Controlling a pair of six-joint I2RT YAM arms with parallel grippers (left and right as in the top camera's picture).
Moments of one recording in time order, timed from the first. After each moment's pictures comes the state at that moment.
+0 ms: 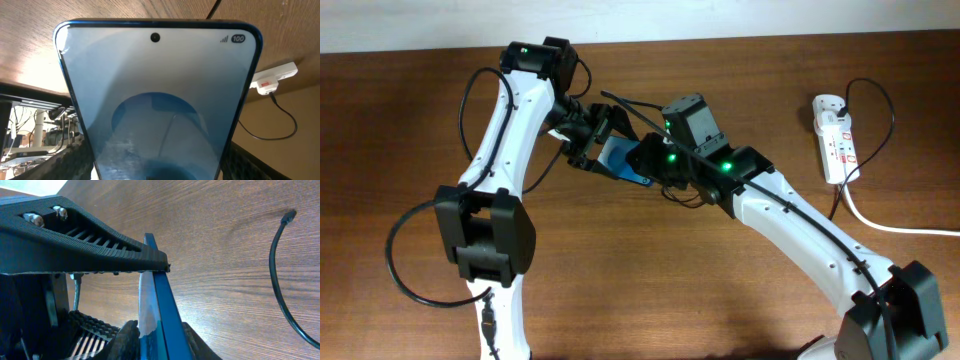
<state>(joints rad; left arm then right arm) -0.22 2.22 2.14 -1.59 0.75 -1.15 0.54 1.64 1.29 -0.44 -0.29 0.92</state>
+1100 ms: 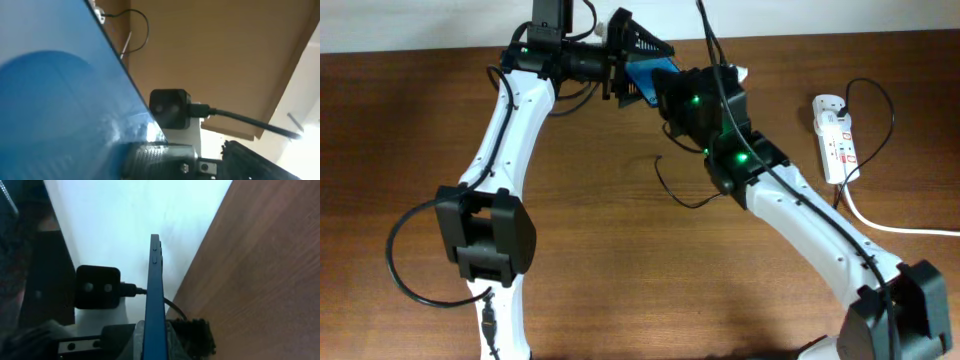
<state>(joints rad) -0.22 2.22 2.14 -0.67 1.32 -0.91 0.46 1.64 1.28 0.04 0.00 1.55</state>
